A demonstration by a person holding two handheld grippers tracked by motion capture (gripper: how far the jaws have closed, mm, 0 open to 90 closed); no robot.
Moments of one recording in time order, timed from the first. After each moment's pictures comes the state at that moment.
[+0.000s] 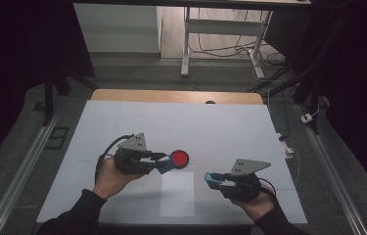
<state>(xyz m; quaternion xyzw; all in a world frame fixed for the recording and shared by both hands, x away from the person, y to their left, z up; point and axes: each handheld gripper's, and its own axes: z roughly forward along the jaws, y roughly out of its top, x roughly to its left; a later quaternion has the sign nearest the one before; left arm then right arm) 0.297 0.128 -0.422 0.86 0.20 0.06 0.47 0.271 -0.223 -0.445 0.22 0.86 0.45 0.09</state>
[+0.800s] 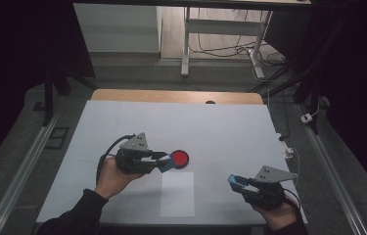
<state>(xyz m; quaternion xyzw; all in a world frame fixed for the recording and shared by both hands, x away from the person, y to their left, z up) 0.299 0.125 -0.425 0.86 0.21 0.07 0.46 0.252 -0.277 -0.445 0.30 0.84 0.43 0.14</state>
